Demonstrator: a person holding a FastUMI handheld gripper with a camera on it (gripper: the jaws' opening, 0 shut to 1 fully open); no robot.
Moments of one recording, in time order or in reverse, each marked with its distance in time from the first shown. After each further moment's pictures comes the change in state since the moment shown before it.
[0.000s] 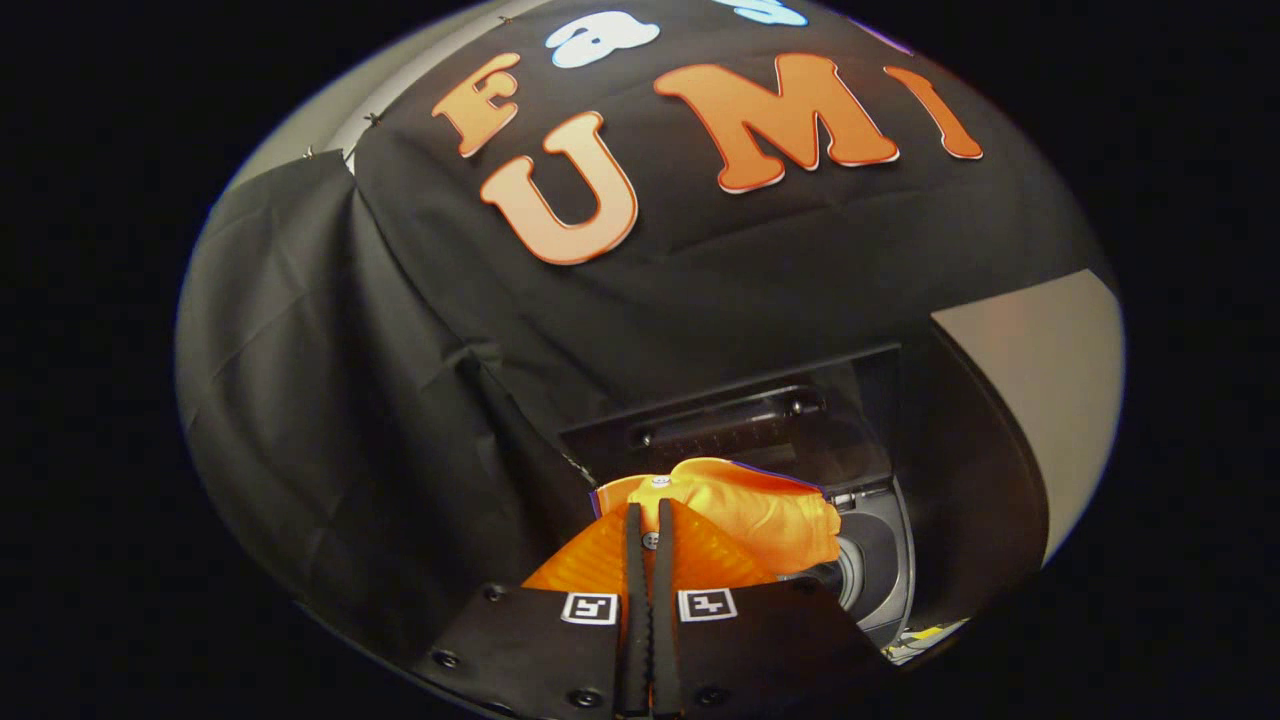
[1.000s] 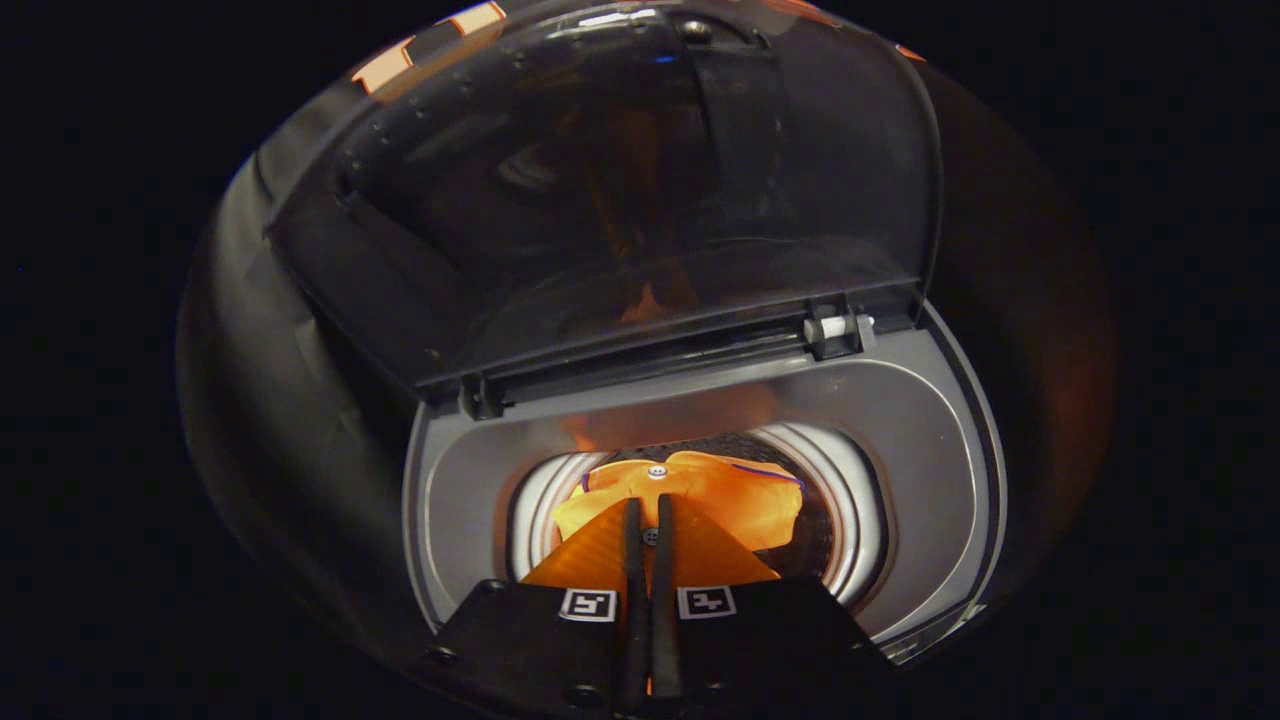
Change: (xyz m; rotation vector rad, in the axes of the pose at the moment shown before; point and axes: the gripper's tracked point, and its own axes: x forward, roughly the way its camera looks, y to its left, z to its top) arm 0.160 -0.139 -0.189 0.043 0.335 -0.307
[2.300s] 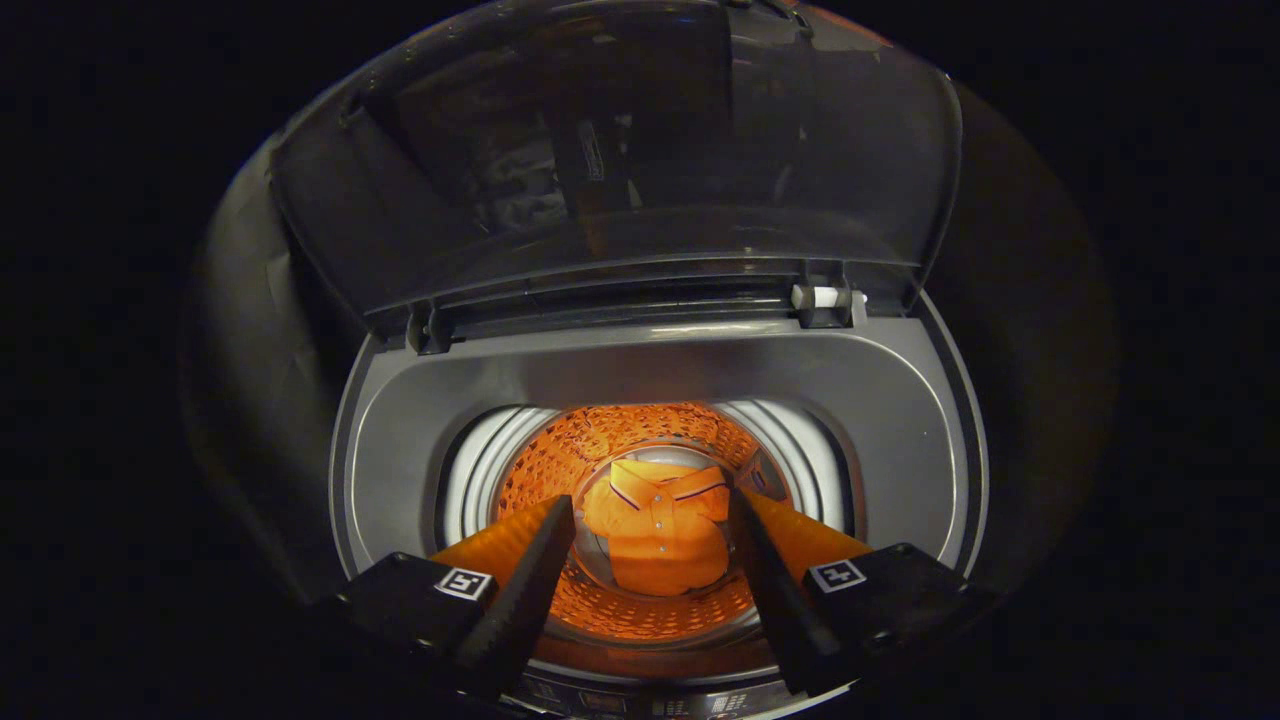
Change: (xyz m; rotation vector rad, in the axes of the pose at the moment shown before) arm 0.000 -0.023 -0.020 -0.129 0.055 -0.079
